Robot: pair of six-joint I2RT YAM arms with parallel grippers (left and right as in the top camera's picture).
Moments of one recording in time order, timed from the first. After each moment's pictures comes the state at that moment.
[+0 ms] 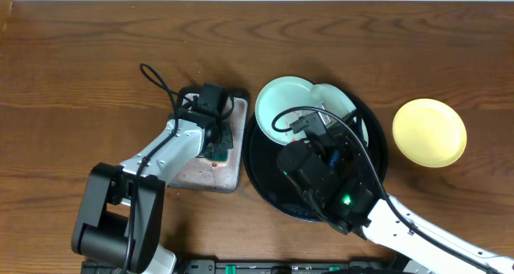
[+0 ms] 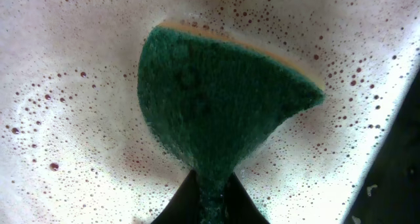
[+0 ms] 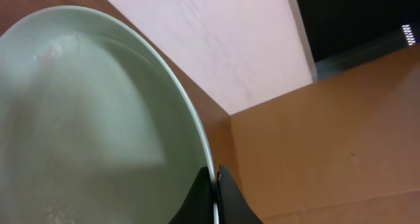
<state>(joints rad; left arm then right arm) -0.31 1.71 0.94 -0.58 -0.03 -0.47 0.93 1.26 0.82 -0.32 1.33 -0.28</state>
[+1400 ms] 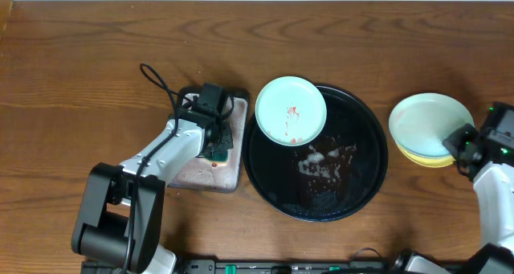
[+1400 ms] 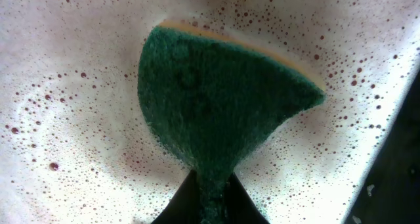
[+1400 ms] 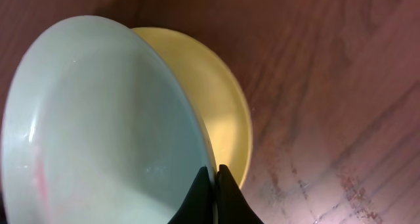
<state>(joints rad) -0.31 1.71 0.94 -0.58 -0.03 -0.47 -0.47 1.35 0.82 -0.53 0.08 0.49</state>
